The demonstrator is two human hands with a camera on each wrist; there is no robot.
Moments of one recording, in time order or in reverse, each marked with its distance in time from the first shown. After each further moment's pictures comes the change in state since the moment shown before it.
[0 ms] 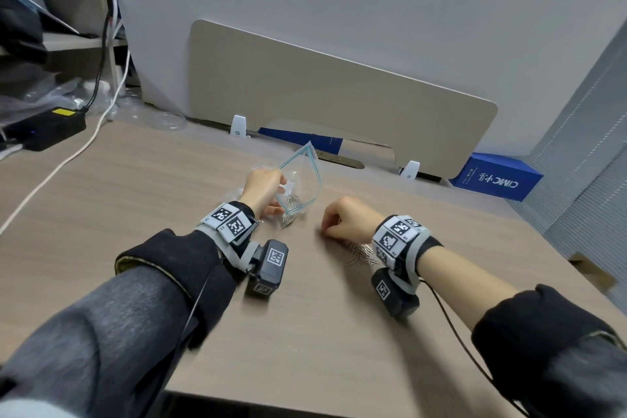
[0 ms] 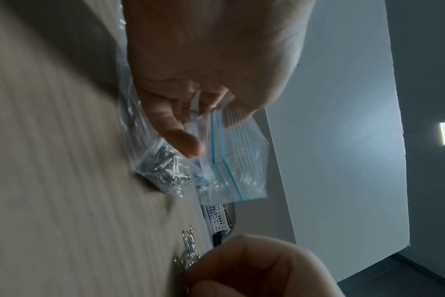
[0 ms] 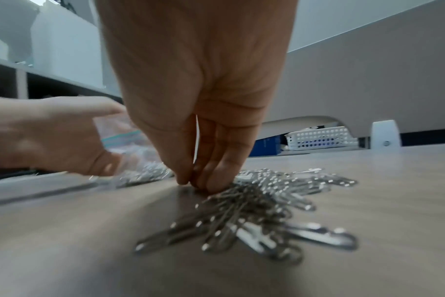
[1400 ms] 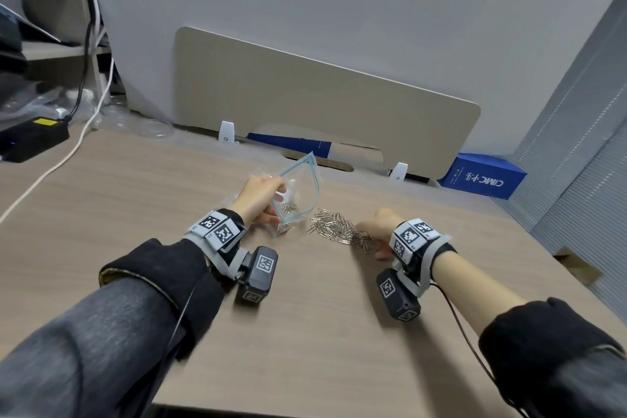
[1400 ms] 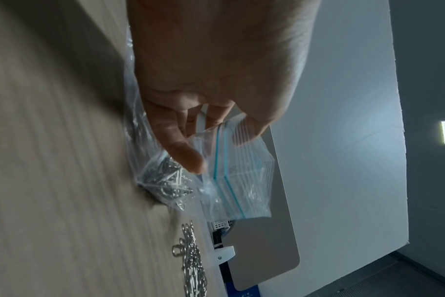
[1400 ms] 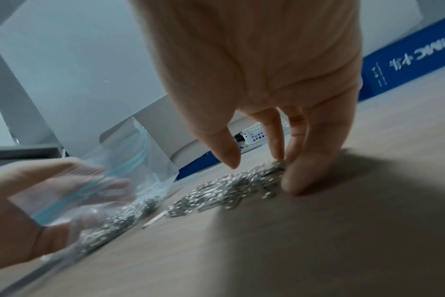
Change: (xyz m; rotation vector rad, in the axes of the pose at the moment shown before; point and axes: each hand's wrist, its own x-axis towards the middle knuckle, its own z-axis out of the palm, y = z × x) left_hand -0.005 -0.003 0.004 0.132 -0.132 0.077; right_hand -0.026 0.043 -0.013 0.391 0.124 0.820
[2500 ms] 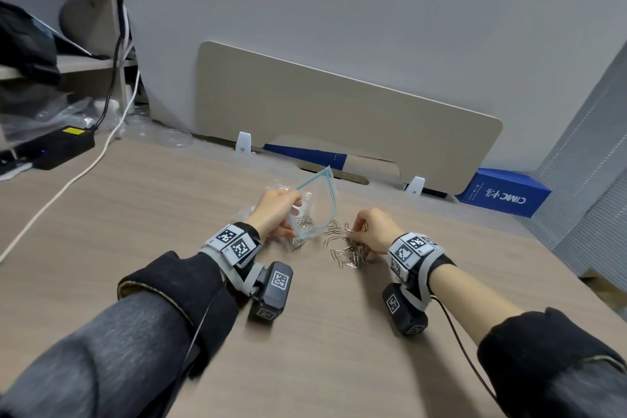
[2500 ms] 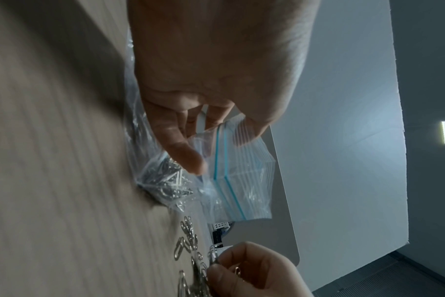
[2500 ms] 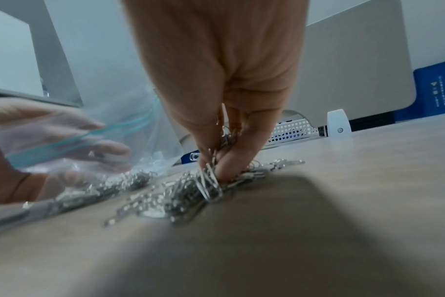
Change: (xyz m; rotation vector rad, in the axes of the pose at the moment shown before) left_hand -0.002 0.002 0.000 -0.006 -0.017 0.026; right_hand 0.019 -0.025 0.016 -0.169 0.016 -0.445
